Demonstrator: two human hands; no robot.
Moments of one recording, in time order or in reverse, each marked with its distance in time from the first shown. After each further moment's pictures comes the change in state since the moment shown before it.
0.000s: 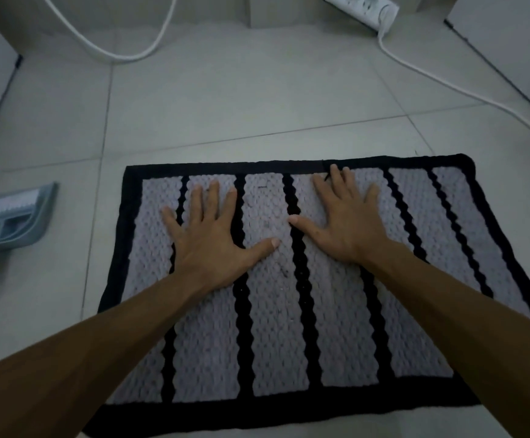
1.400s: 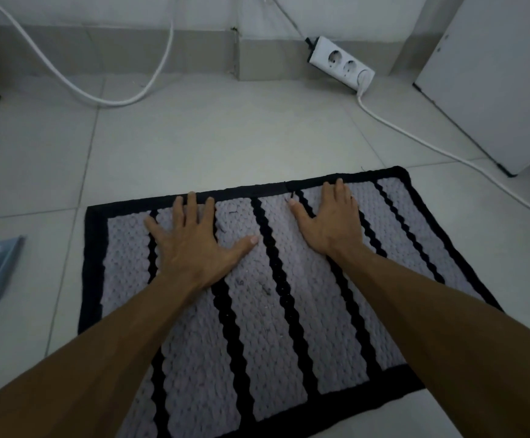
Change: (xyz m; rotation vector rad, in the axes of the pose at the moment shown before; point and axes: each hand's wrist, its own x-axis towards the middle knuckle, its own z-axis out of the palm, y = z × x) left_hand 0.091 -0.004 -0.010 0.002 0.048 -0.062; right_hand 0.097 0.012 -0.007 0.222 0.223 0.295
